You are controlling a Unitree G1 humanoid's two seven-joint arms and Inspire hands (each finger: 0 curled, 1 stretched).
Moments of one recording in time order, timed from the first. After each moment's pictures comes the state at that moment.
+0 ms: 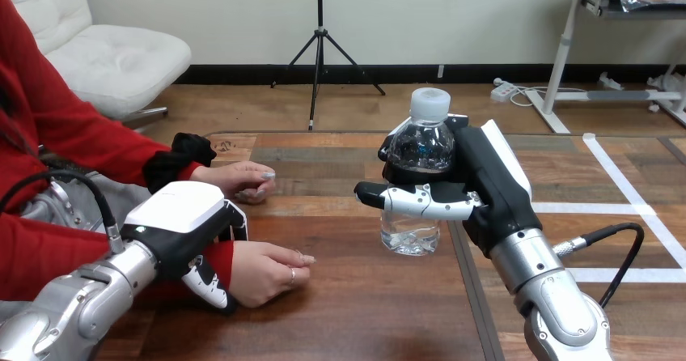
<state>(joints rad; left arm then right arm) -0.40 0.67 -0.39 0.65 0.76 -0.40 0.00 -0.16 -0.13 0.06 0.08 -0.04 -0.17 0.19</state>
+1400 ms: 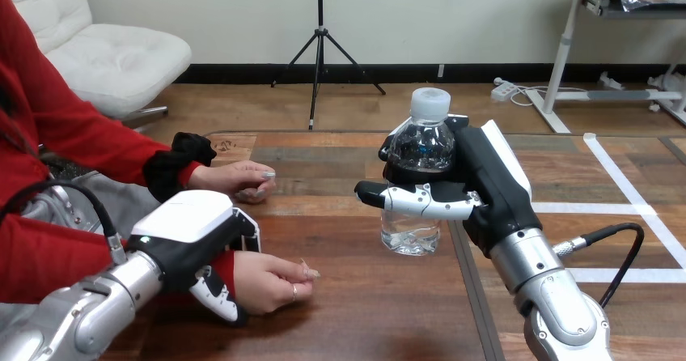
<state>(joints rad) -0.30 0.68 -0.35 0.49 0.67 -0.42 -0.07 -0.16 -0.13 0.06 0.08 -0.04 -0.16 0.19</state>
